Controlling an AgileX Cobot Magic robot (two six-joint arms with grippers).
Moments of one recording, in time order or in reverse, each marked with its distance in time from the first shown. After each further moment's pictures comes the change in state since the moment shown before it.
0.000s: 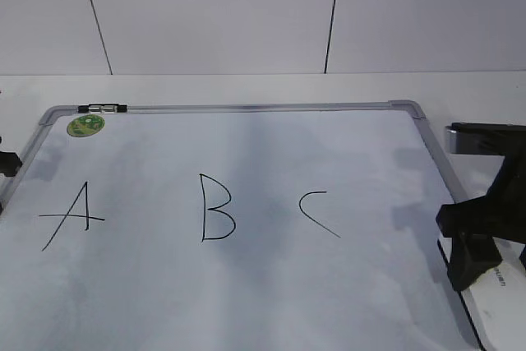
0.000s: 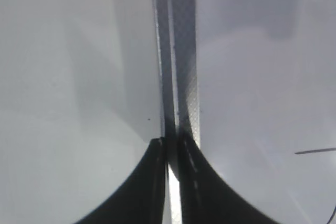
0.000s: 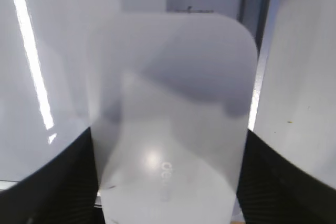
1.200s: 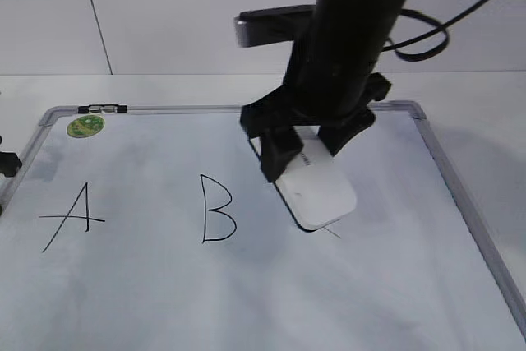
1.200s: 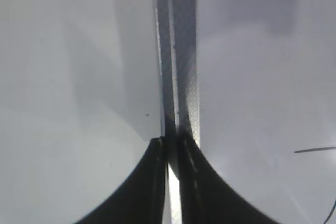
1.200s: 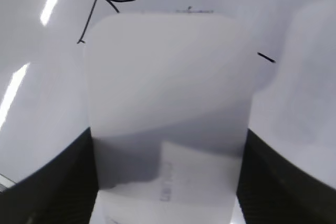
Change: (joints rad) left arm 0.000 0.002 -0.006 -0.008 0.027 0.000; right arm 0.378 0.332 -0.696 -0.008 0.125 -0.104
